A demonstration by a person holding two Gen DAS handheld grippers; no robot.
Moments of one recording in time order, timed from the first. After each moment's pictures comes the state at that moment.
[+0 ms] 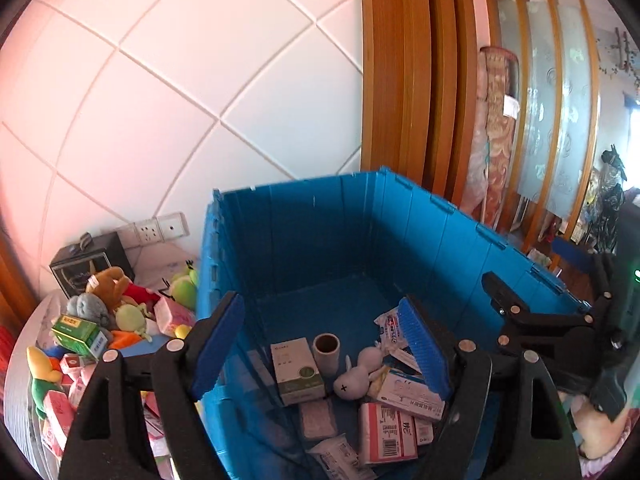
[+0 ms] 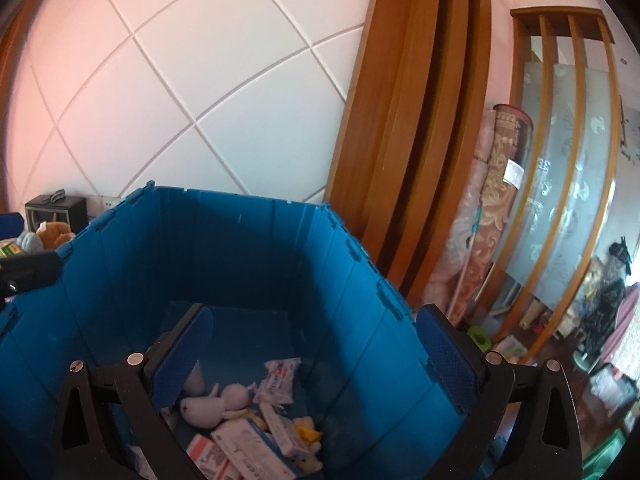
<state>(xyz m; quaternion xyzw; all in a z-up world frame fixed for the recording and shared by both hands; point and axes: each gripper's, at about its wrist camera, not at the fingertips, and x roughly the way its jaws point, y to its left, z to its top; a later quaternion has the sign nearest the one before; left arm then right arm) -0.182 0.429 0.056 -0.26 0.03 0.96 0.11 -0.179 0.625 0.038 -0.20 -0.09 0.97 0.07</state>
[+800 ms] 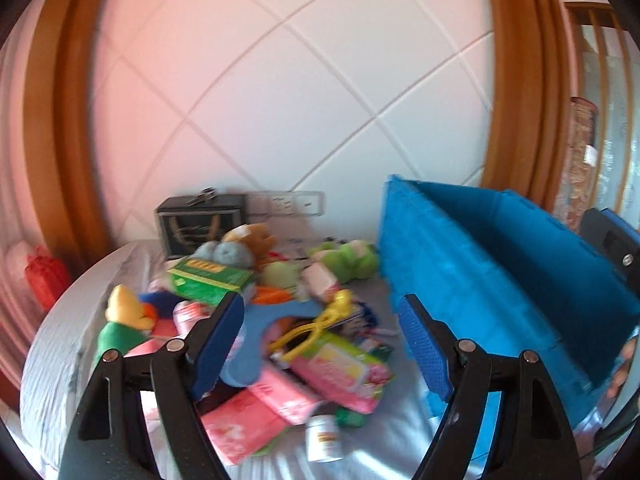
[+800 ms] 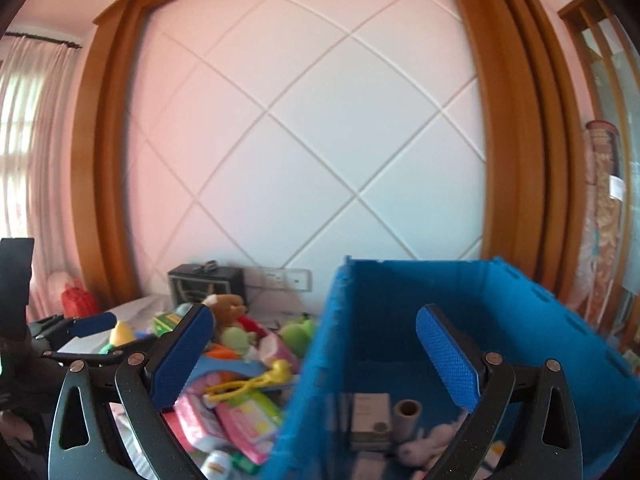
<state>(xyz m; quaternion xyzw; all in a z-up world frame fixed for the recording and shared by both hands) -0.122 0.177 0.008 -0.24 -0.03 0.97 -0.04 -0.111 0.427 0.074 -0.11 -0.01 0.98 -0.17</state>
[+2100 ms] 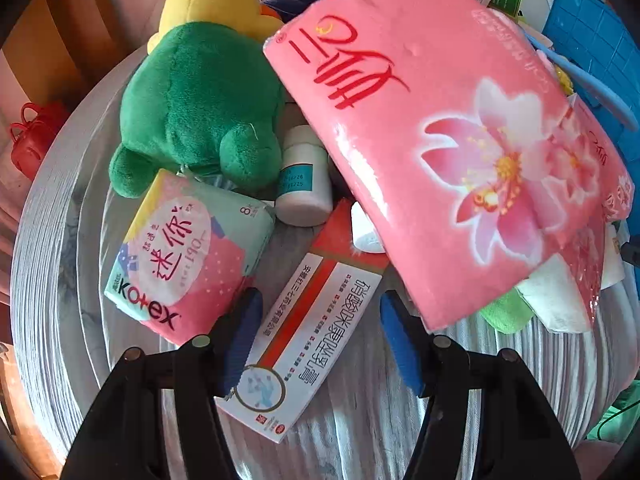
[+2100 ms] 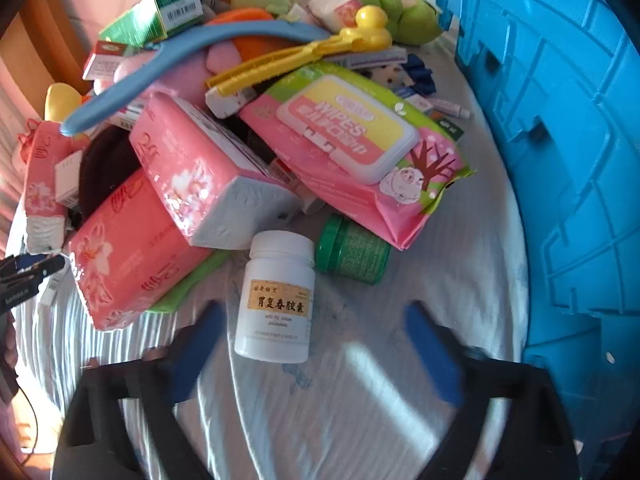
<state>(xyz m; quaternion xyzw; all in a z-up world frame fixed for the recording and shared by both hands) -0.161 -0.080 -0.282 -0.55 -0.03 0.83 -0.05 -0.203 0.263 -0.230 -0.56 -0.05 0.82 -0.13</state>
